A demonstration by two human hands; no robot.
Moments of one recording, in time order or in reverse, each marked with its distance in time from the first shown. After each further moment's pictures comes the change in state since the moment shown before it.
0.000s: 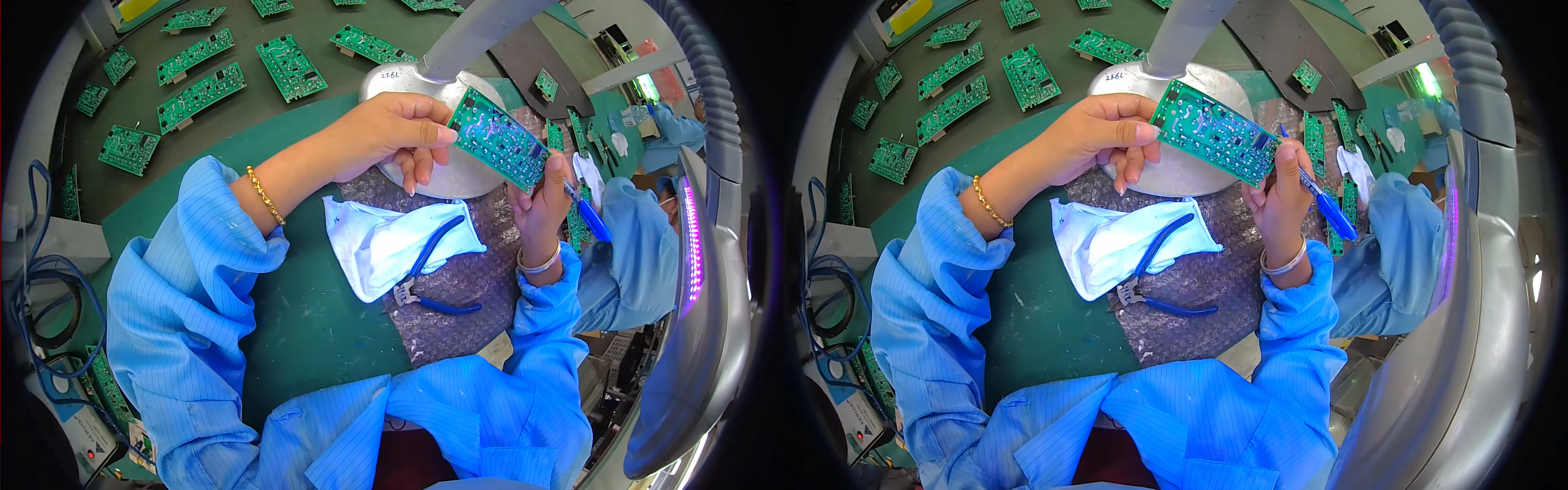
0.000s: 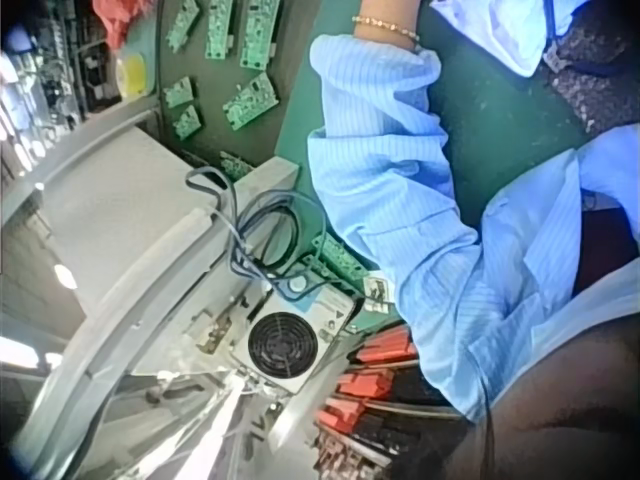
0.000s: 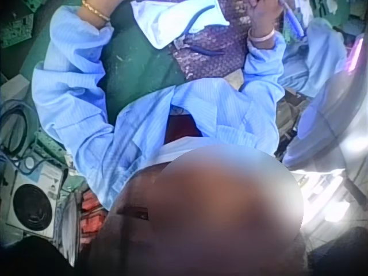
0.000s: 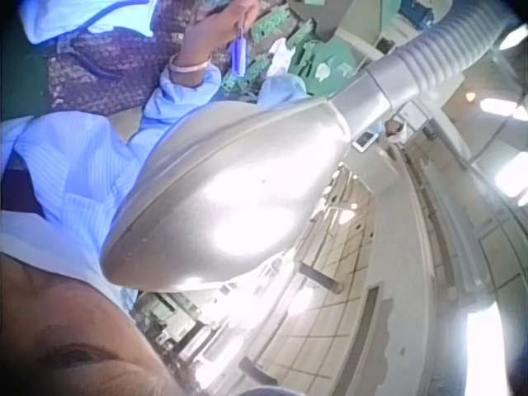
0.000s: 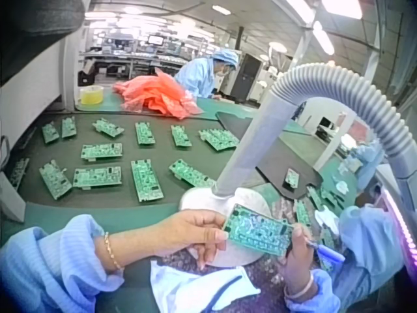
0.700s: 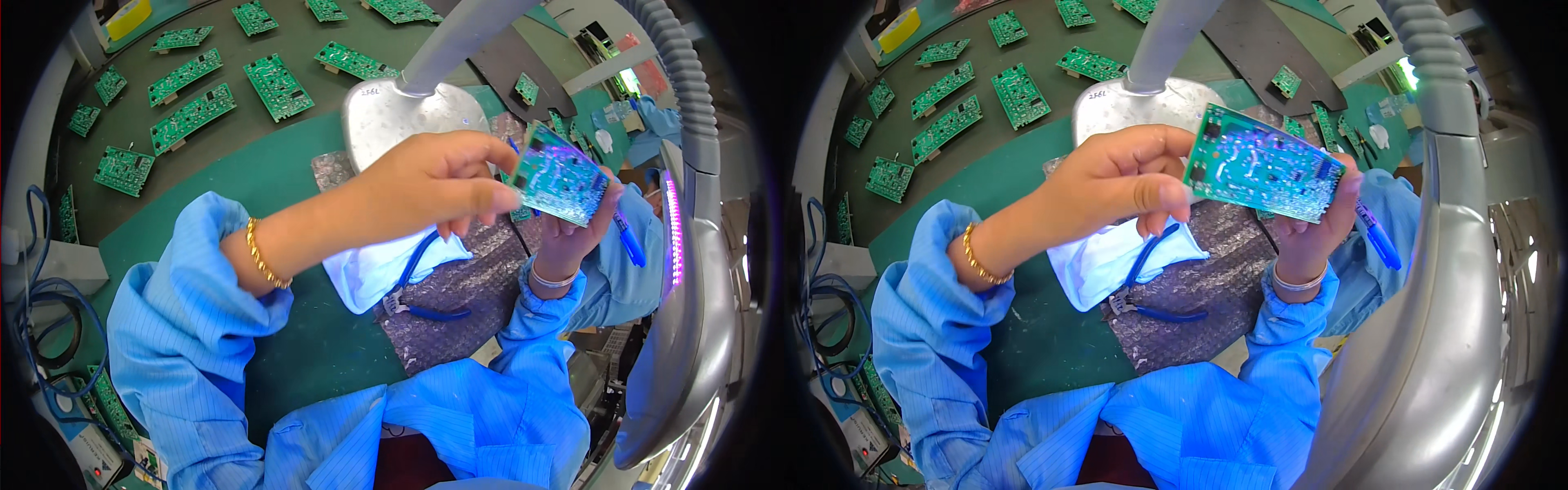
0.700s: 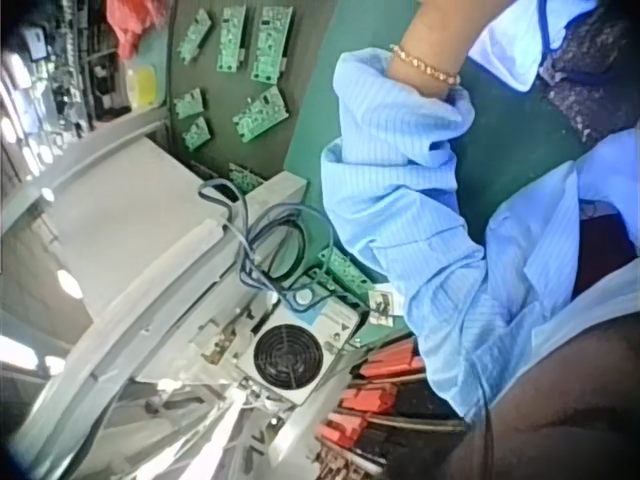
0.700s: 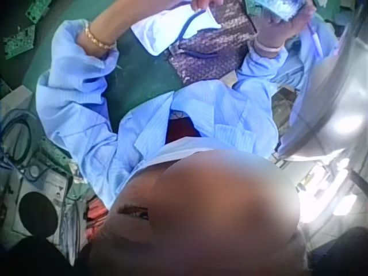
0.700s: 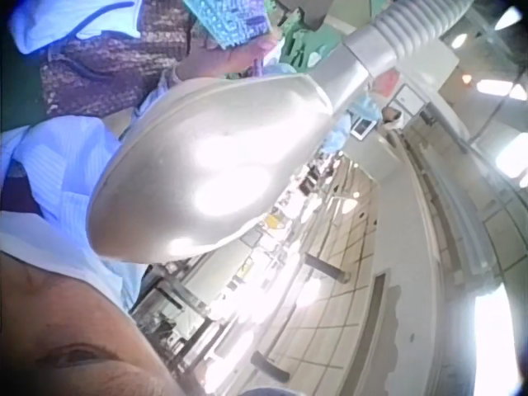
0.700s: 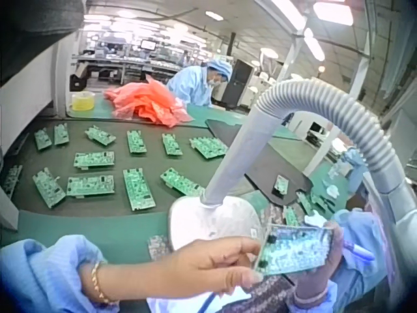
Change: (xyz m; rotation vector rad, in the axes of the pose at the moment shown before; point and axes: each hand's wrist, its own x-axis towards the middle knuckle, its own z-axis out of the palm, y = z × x) left_hand -0.011 0.021 0.066 0.069 -0.071 0.191; right_hand -0.017 -0.048 0.001 0.008 0.138 -0.329
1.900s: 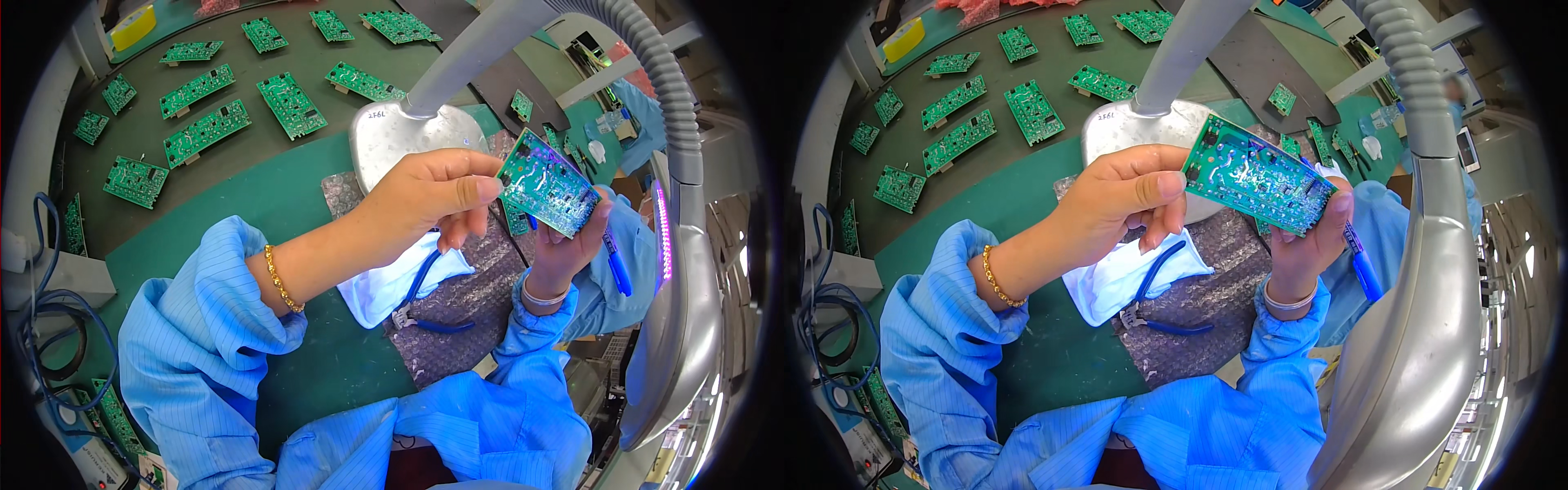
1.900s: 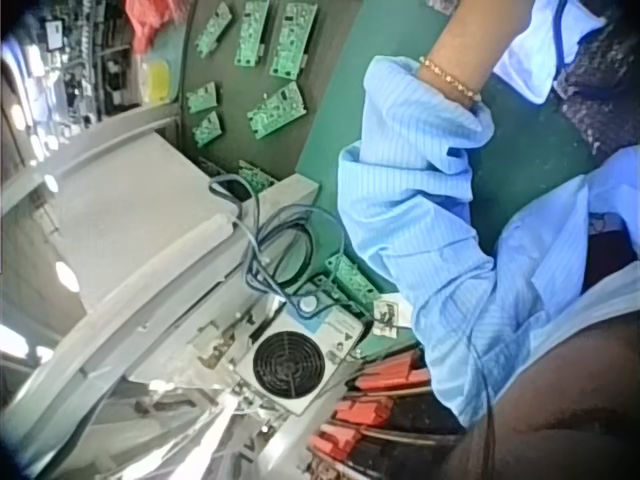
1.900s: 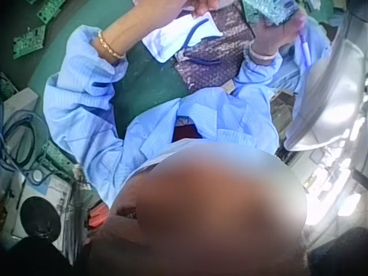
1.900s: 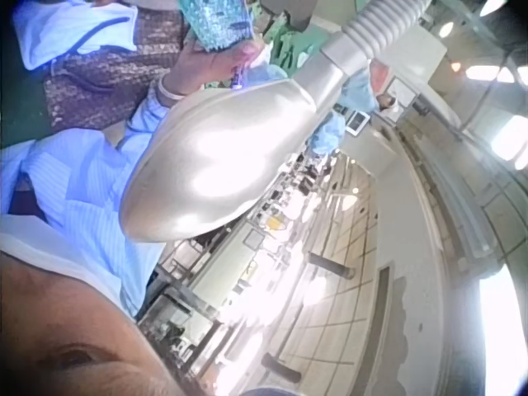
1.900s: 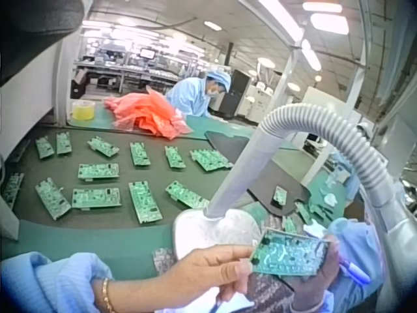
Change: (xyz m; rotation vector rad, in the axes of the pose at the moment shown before) left_hand -0.010 -0.002 -0.002 -0.291 0.089 -0.053; right_hand 0.001 -0.013 0.030 -0.022 -0.106 -0.053
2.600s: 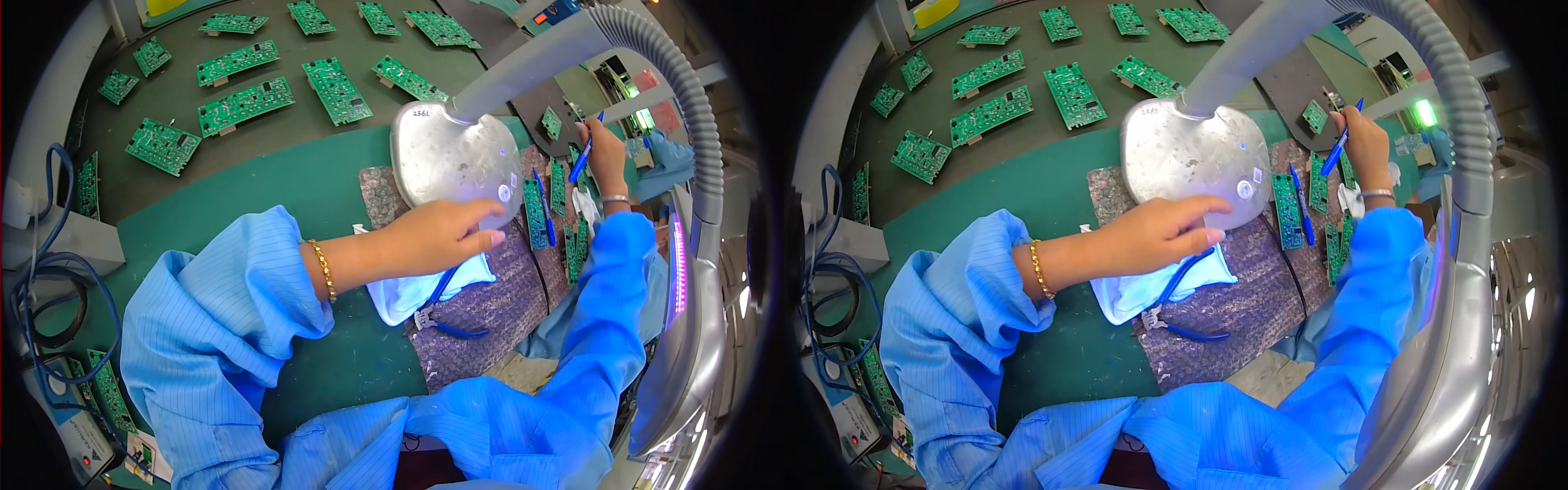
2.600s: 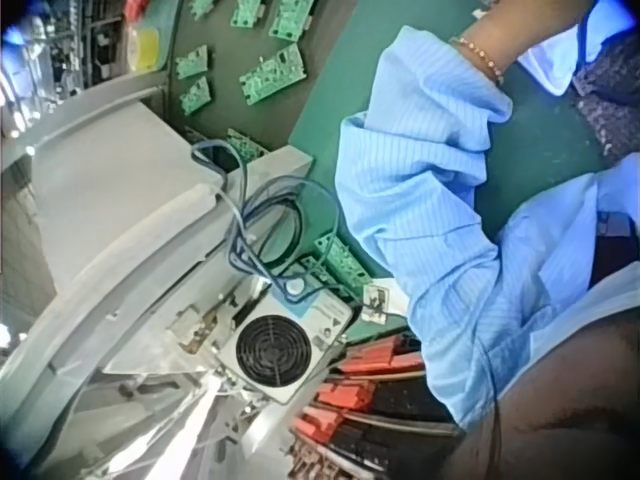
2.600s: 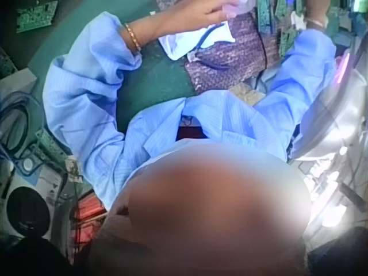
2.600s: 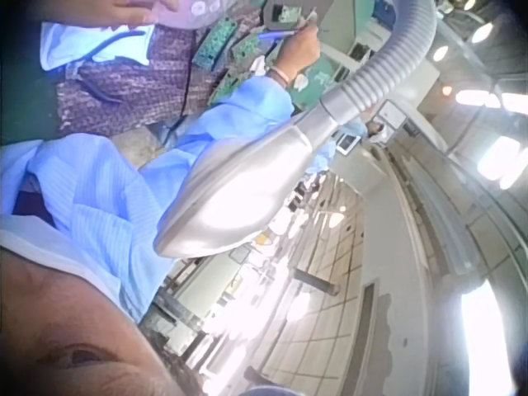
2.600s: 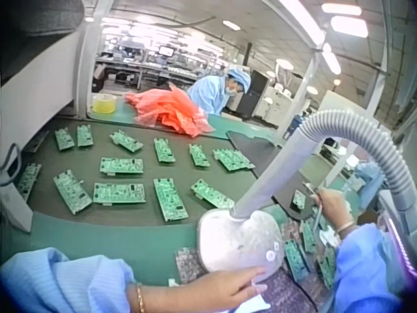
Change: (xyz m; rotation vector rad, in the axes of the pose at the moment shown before) left_hand -0.014 -0.042 -0.029 0.937 0.010 0.117; right_hand 0.147 0.068 -0.106 -1.695 -0.538 -0.629
